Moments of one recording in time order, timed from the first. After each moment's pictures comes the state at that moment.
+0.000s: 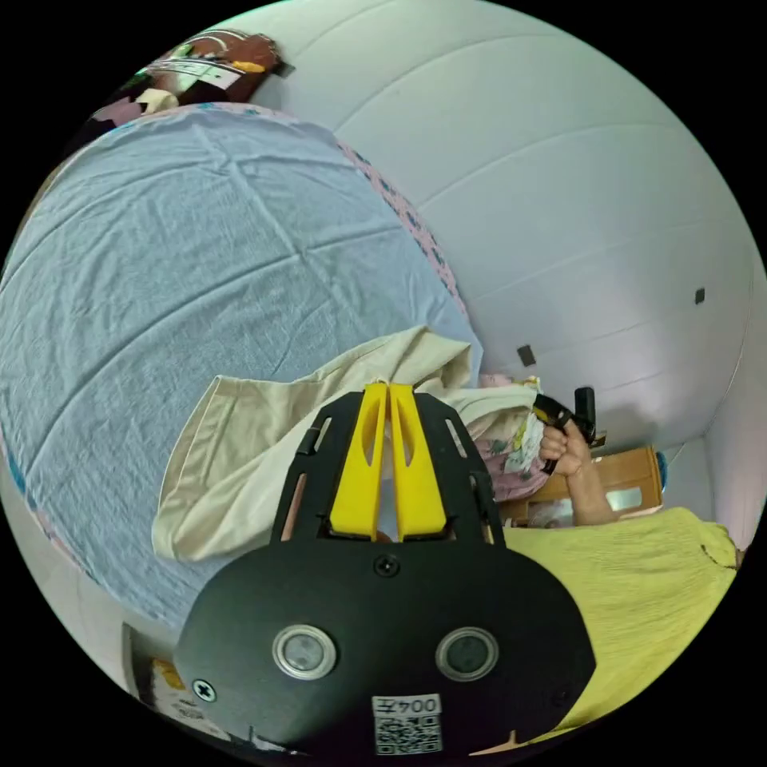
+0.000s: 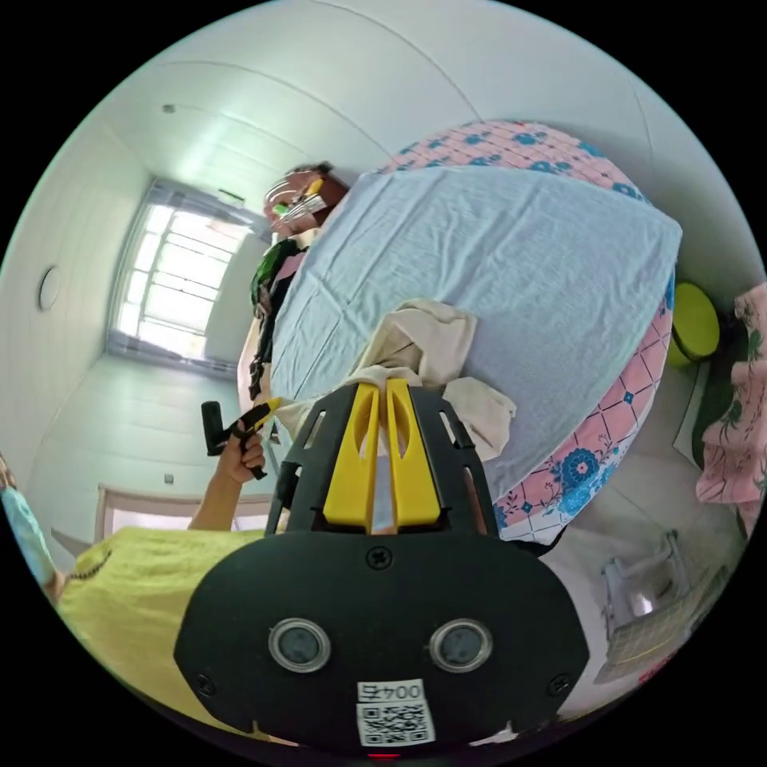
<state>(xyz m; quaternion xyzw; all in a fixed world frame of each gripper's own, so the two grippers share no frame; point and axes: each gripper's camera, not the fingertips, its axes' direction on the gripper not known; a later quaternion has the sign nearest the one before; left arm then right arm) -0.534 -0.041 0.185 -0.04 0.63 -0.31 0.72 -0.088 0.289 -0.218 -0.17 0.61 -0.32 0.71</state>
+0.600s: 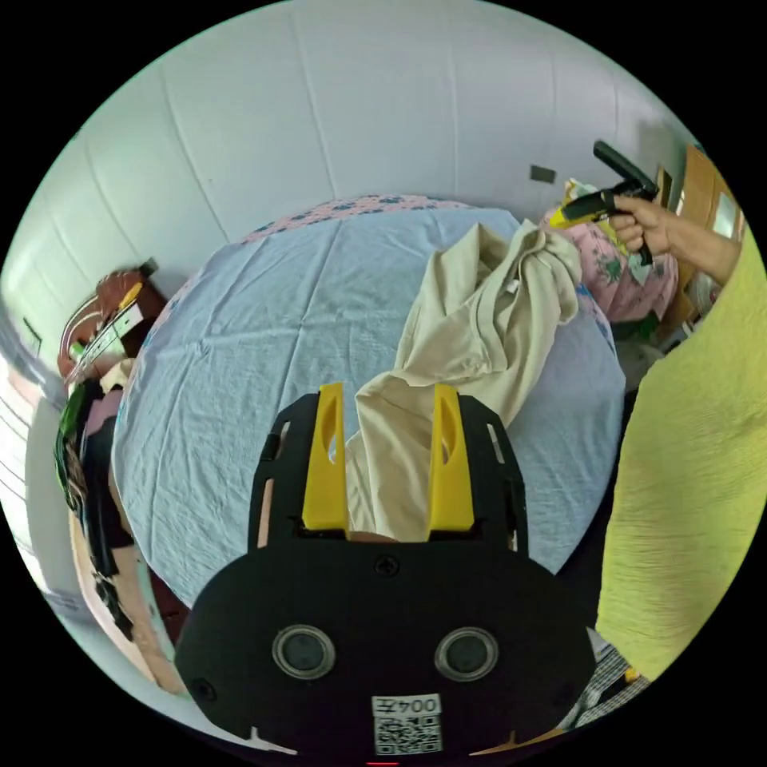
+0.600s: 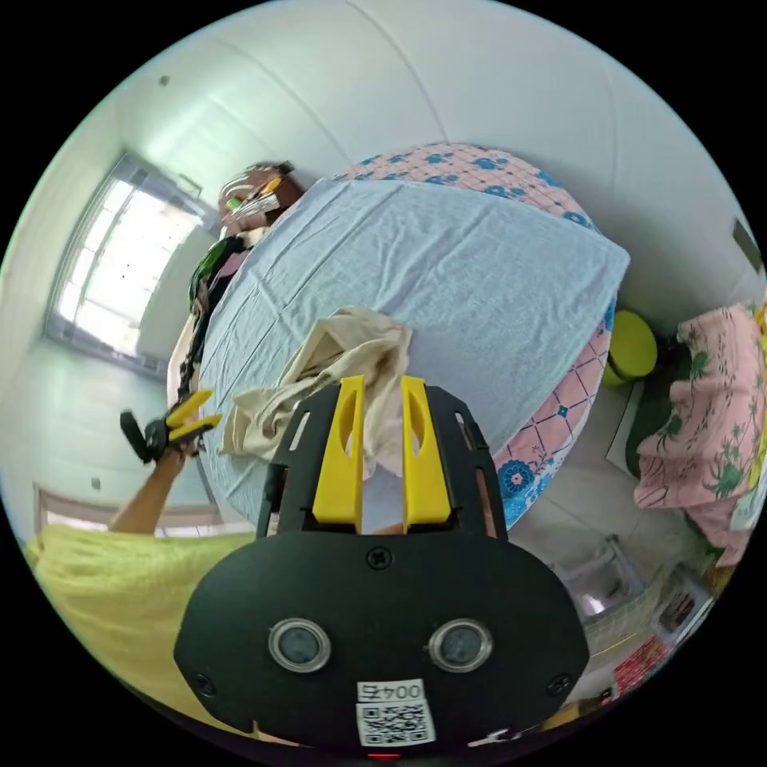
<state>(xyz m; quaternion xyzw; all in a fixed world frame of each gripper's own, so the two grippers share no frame) -0.468 -0.024 0.076 0.13 0.37 0.06 0.92 -0.040 0.337 -0.183 -0.15 0.68 -0.41 0.59</state>
